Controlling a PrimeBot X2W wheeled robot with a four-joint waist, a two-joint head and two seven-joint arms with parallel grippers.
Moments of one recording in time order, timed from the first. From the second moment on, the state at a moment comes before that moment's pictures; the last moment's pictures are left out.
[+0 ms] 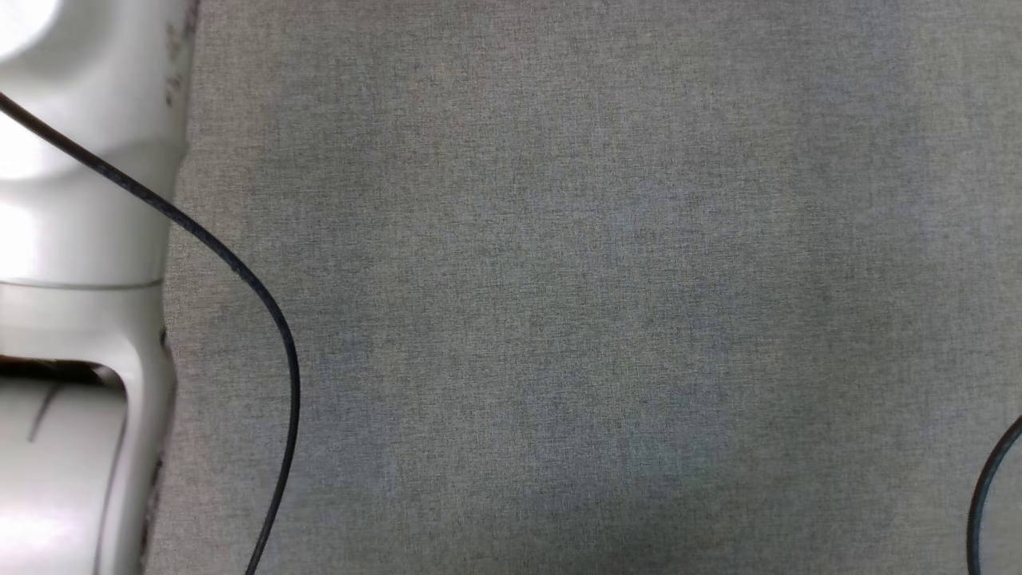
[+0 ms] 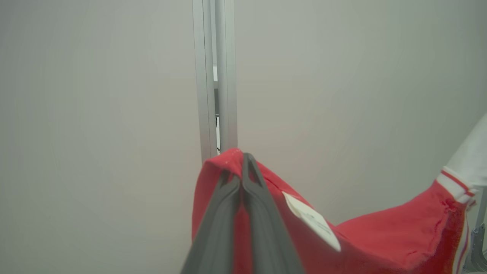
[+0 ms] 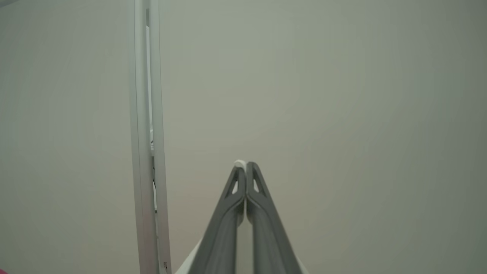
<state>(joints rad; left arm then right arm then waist) -1.46 0.07 -0.25 0.65 -0.28 -0.04 -0.26 -1.47 -0.23 0.04 0.50 0.34 0.13 -0.26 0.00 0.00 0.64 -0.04</state>
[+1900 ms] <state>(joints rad) -0.67 0.13 -0.96 1.14 -0.38 -0.13 -0.26 -0.53 -0.33 0.35 1.03 1.00 0.13 0.02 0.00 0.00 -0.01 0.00</state>
